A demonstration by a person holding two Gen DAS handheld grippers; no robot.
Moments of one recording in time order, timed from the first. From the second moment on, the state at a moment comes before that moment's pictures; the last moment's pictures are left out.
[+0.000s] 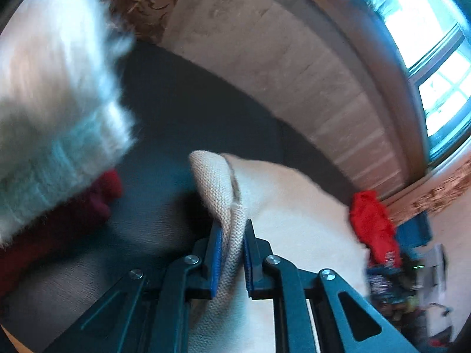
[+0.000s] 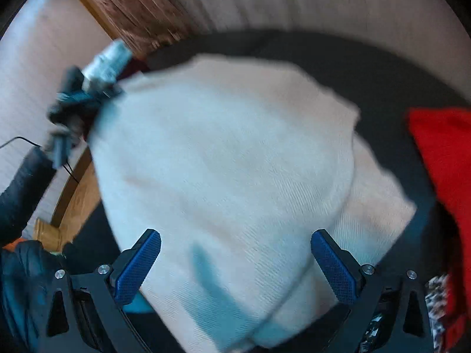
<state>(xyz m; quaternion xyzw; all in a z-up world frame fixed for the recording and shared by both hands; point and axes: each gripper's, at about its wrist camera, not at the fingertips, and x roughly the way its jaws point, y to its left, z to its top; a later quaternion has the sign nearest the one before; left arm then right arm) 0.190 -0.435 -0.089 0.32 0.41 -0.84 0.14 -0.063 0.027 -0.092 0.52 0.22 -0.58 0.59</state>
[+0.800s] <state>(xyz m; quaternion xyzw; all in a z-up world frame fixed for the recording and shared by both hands) 0.152 -0.376 0.000 0.19 0.50 -0.85 0.03 -0.057 0.031 -0.115 0.50 0.20 -0.56 0.63</state>
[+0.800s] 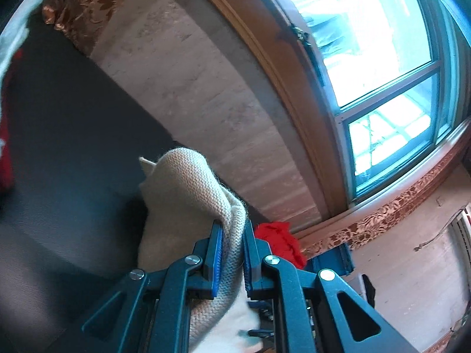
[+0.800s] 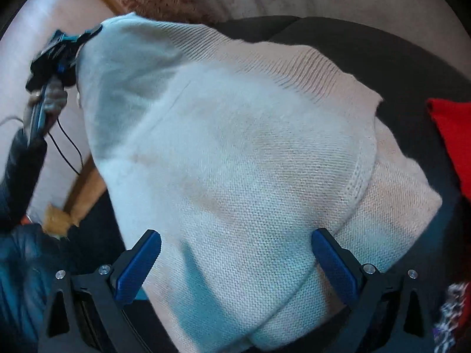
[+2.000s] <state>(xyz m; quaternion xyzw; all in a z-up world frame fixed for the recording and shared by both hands) -0.066 -0.145 -0.075 0.44 0.46 -0.76 -0.14 -0.068 0.072 -0.148 0.46 0.06 -0.58 0.67</state>
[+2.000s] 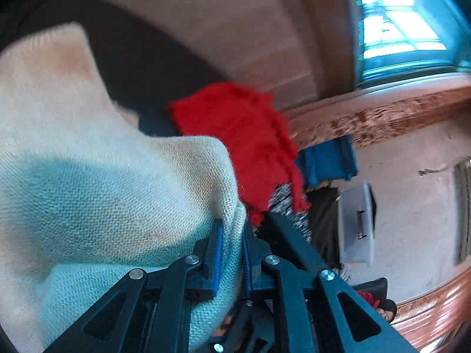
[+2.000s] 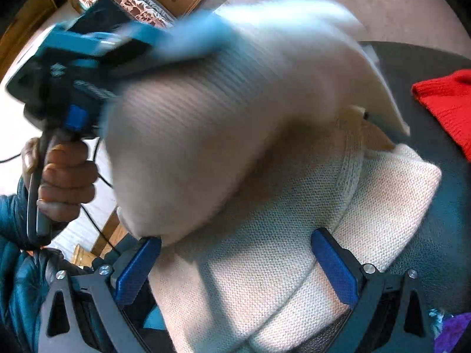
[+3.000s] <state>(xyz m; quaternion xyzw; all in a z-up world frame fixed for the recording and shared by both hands) 0.097 -0.247 -0.051 0.33 0.44 -0.82 -0.15 -0.055 0.046 -0.035 0.42 0.13 -0.59 0.67</state>
